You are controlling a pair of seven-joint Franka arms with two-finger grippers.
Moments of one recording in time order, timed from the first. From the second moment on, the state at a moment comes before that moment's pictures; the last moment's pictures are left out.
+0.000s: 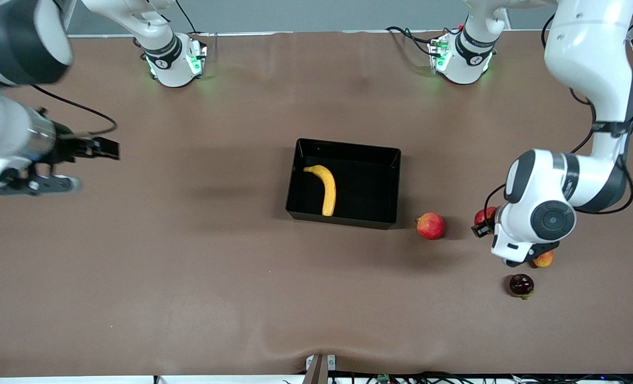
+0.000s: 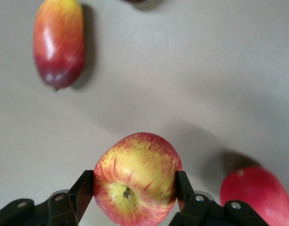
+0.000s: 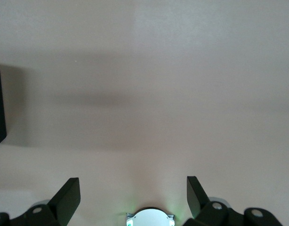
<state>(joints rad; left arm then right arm) -0.07 0.60 -0.11 -1.56 0.22 1.91 -0.69 0.13 0.23 0.01 -1.43 -0.01 1.39 0.07</state>
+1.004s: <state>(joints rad) -0.09 0.77 -0.13 -1.46 0.26 2.13 -0.65 0.19 0.35 0.00 -1.43 0.03 1.58 0.06</state>
